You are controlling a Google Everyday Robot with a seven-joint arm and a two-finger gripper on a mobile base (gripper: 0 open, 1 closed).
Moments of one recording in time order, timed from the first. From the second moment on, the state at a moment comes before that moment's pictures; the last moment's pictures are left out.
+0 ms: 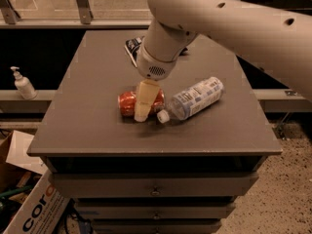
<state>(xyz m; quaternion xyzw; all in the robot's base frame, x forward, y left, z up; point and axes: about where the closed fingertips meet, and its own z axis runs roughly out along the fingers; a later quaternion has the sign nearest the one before) 0.566 0.035 0.852 -0.71 0.68 0.07 0.20</state>
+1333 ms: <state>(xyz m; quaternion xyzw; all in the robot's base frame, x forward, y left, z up) 0.573 -0.030 0.948 -0.60 0.66 0.14 0.43</state>
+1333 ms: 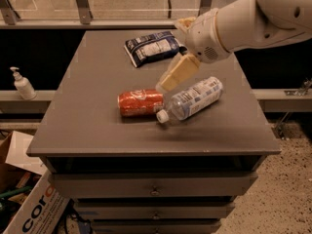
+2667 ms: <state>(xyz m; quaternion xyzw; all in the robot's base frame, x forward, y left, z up) 0.585 -0.075 0.969 -0.55 0.67 0.13 0.48</state>
